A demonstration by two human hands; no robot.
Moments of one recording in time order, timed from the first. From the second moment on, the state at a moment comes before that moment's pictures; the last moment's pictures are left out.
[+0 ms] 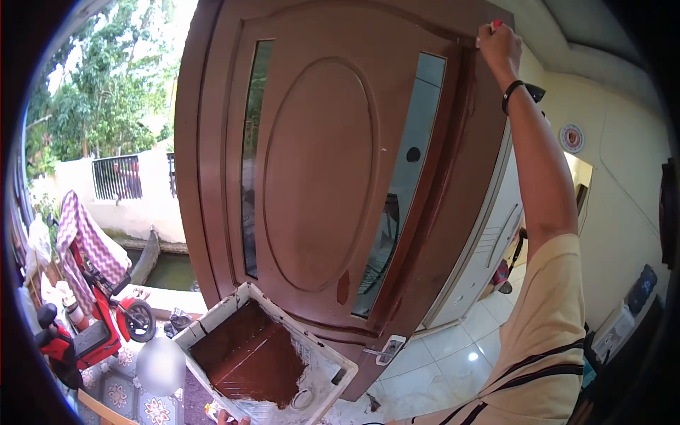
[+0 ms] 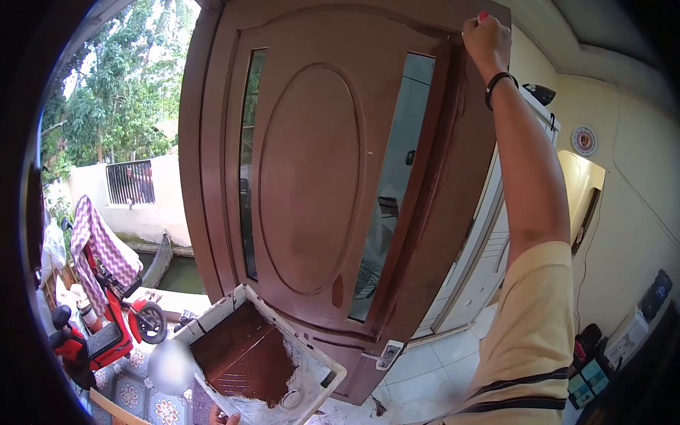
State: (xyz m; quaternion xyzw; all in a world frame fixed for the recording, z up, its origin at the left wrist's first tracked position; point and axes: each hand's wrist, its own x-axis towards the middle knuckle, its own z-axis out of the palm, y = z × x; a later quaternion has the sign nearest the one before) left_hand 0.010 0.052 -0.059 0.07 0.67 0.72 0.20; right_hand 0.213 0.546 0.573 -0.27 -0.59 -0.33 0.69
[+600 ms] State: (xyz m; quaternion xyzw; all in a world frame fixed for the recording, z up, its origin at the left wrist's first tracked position) left_hand 0.025 0.058 -0.085 0.06 0.66 0.74 0.12; right_hand 0.223 0.603 0.563 -0.26 -0.55 -0.30 0.74
